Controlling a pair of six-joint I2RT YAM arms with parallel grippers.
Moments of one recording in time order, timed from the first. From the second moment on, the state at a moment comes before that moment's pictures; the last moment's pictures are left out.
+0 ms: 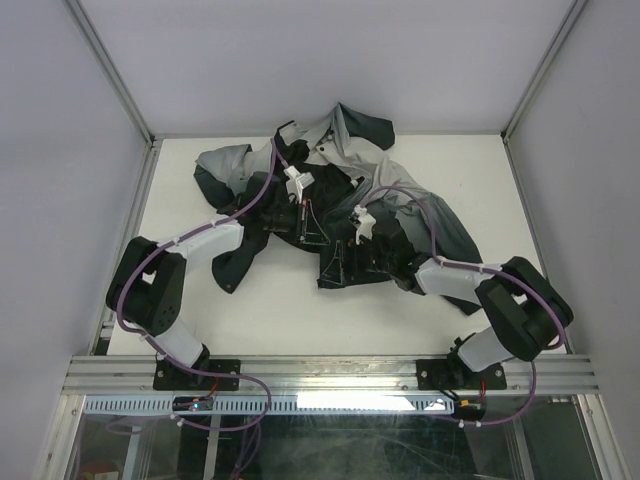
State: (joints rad) left arm -0.48 1.64 1.01 -0.01 0.80 -0.48; right arm 0.67 1.48 0.61 0.25 -0.43 0.50
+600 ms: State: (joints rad) left arm -0.48 1.60 1.02 -0.06 0.75 -0.46; right arm 0.70 1.53 0.61 0.39 -0.54 0.52
